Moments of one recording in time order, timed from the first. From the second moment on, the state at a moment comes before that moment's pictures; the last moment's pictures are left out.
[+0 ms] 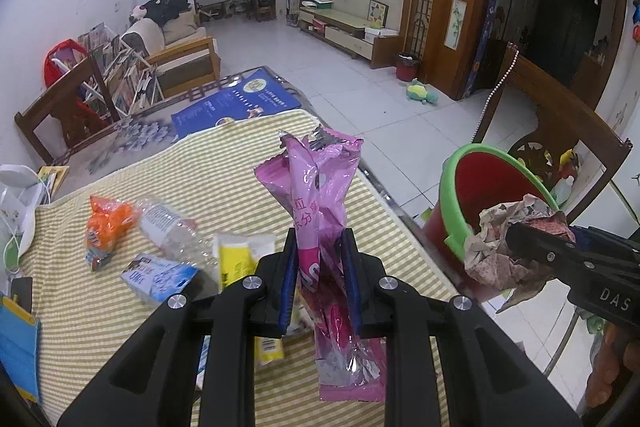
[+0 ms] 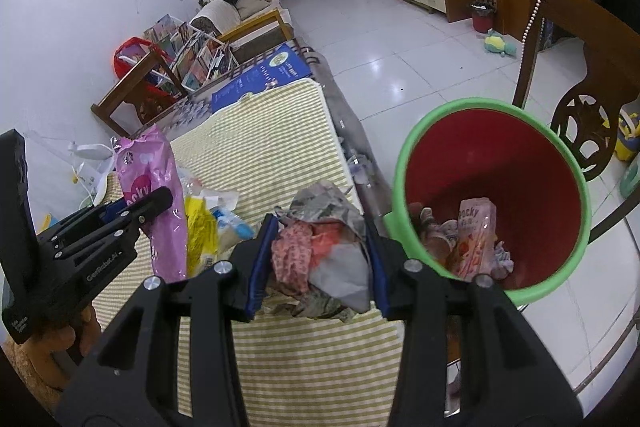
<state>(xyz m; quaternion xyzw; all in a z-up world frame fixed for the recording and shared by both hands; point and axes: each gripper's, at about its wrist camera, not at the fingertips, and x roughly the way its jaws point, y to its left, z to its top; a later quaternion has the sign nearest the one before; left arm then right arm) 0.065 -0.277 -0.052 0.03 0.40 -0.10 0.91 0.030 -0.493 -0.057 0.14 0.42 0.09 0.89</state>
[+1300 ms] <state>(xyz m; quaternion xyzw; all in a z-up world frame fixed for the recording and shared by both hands) 0.130 -0.468 -0.089 0.04 0.45 -0.25 0.85 0.052 -0.657 -0.083 0.19 0.42 -0.02 0.89</state>
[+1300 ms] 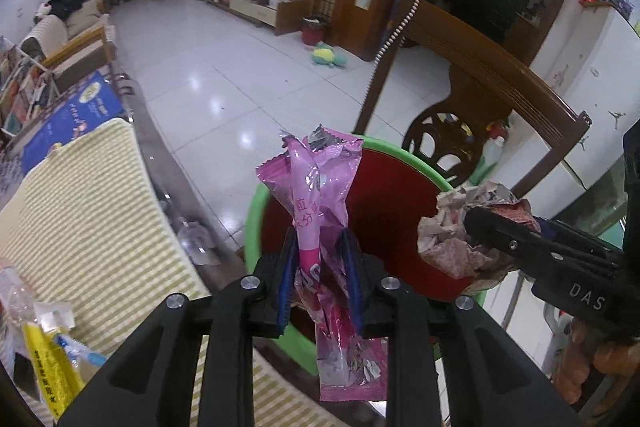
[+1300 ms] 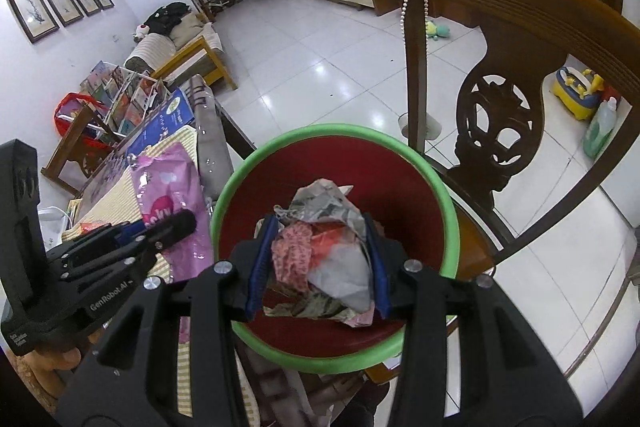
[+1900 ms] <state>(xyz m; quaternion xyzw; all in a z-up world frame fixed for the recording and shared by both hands) 0.113 -0.361 -0.085 -0.02 0.45 -0.15 0.88 0.050 -0.616 -0.073 0.18 0.41 0.00 0.89</state>
